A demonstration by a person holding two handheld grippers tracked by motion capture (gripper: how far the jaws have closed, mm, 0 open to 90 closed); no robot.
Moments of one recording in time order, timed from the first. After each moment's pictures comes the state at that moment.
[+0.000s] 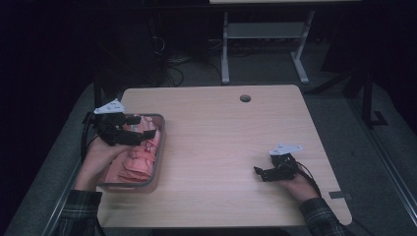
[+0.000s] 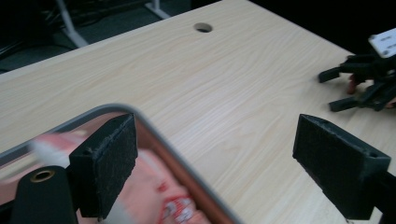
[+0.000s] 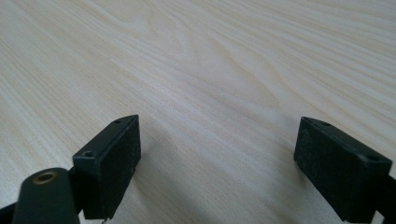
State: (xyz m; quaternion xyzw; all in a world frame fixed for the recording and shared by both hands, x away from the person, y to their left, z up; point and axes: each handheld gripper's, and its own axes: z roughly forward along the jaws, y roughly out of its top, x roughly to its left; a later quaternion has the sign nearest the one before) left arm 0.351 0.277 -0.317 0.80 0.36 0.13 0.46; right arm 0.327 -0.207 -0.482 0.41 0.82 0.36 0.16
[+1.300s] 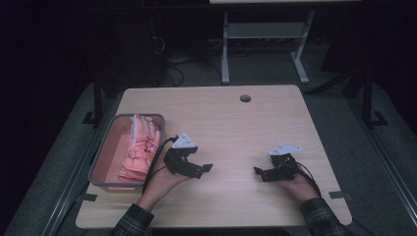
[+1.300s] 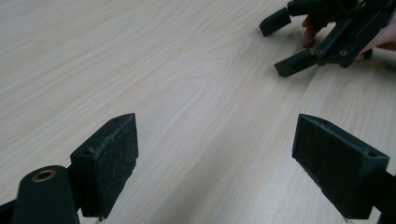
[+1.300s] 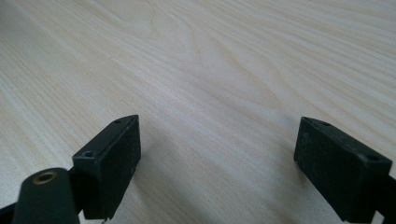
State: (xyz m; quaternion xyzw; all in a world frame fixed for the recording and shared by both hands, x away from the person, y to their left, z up) left arm 0.322 0.132 -0.411 0.85 0.30 0.08 0.43; right arm 0.326 -0.206 -0.482 0.41 0.82 0.36 0.16
